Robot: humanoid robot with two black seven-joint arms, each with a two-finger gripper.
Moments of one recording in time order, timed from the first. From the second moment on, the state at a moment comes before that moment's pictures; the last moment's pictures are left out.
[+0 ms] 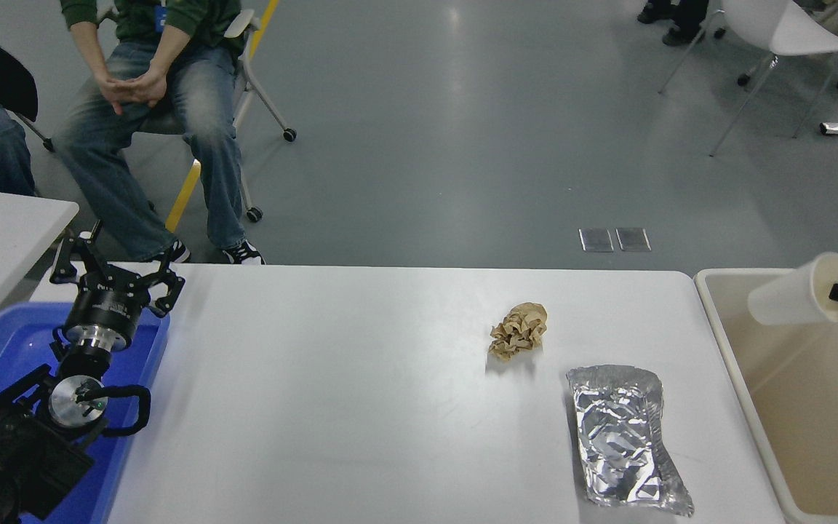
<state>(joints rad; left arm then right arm) -0.55 0.37 -0.85 -0.44 -0.19 -0.60 -0.49 0.95 -1.12 -0.15 1.00 -1.02 -0.04 0.32</state>
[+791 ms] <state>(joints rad) -0.55 0.37 -0.85 -0.44 -0.19 -0.60 -0.49 0.71 -0.75 -0.16 0.35 -0.99 -0.11 0.40</state>
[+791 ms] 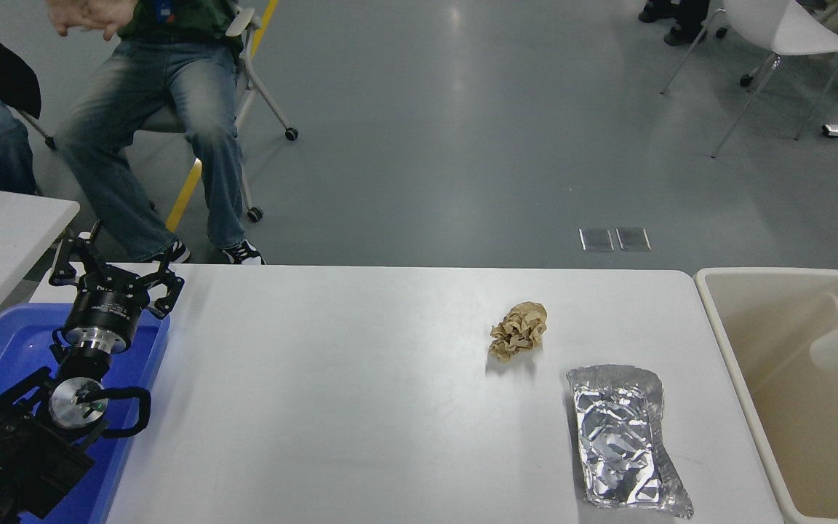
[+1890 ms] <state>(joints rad) -0.55 0.37 -0.85 -0.44 -0.19 -0.60 -0.49 0.63 -0.49 -0.23 -0.03 -0.86 -0.16 0.38</state>
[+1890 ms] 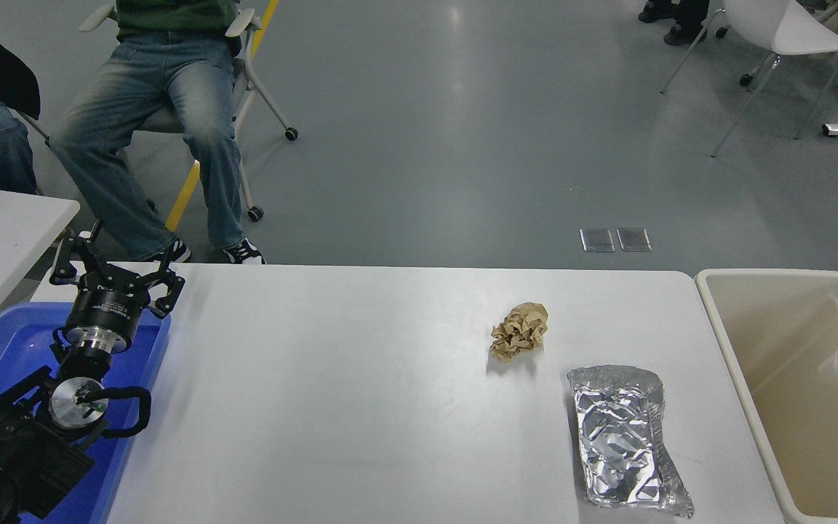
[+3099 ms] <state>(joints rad) -0.55 0.37 -0.85 -0.44 -0.20 -0.60 -0.49 0.72 -0.30 -0.28 -0.02 -0.44 -0.01 0.41</state>
